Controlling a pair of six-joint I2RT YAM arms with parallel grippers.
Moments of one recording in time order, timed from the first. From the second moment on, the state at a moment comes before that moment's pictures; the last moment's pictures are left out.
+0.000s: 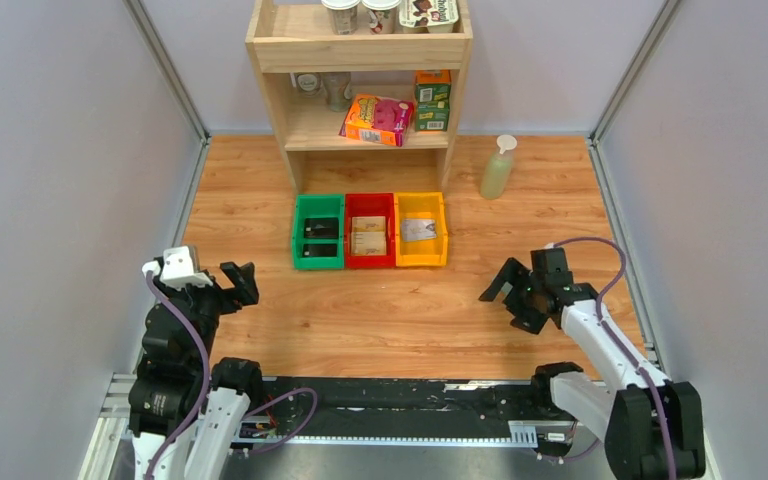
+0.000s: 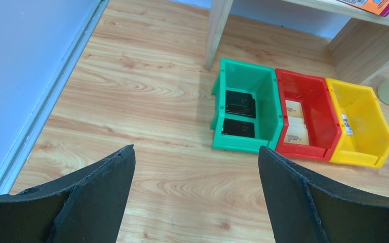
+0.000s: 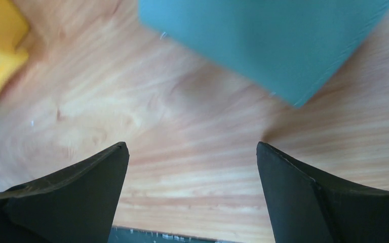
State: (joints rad) left arm -0.15 0.18 0.75 -0.74 -0.19 -0.24; right arm 0.06 1.01 0.47 -0.53 -0.15 0.75
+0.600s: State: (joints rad) left arm -0.15 0.21 0.75 -0.74 -0.19 -0.24; right arm -0.03 1.35 0.85 -0.62 0.09 0.54
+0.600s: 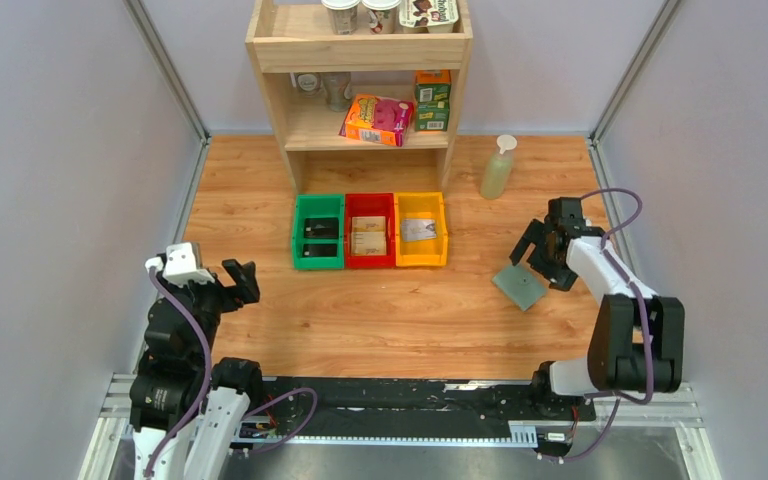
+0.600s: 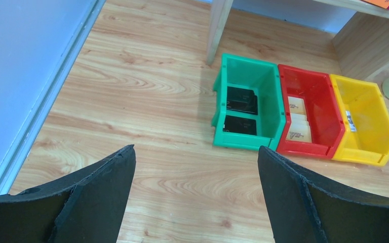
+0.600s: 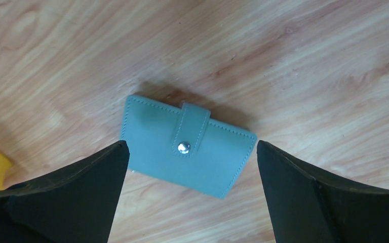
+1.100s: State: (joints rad) left arm -0.15 0.23 0.75 -0.74 -0.17 -0.24; right arm 0.18 1.31 0.70 -0.56 -0.13 0.52
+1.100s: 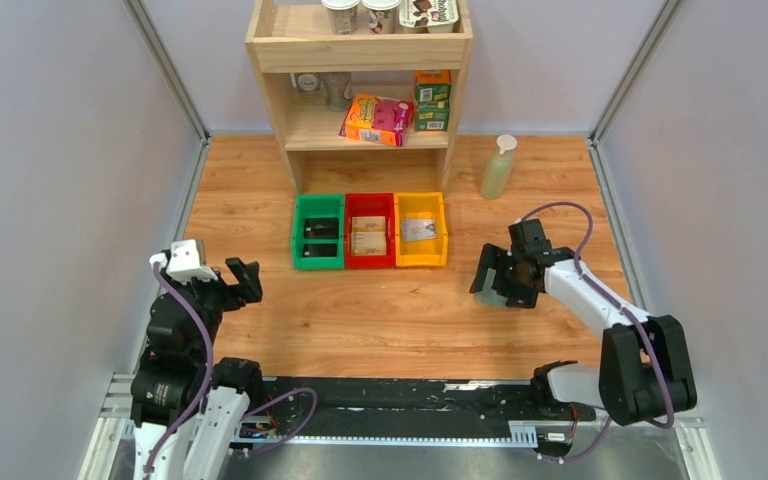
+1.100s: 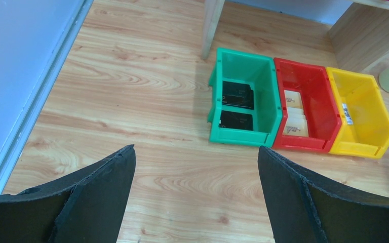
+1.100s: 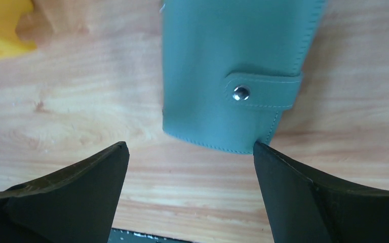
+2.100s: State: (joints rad) left arm -0.15 0.30 0.75 -0.74 -0.11 -0.26; right arm 0.28 1.48 0.85 -0.65 0.19 0.58
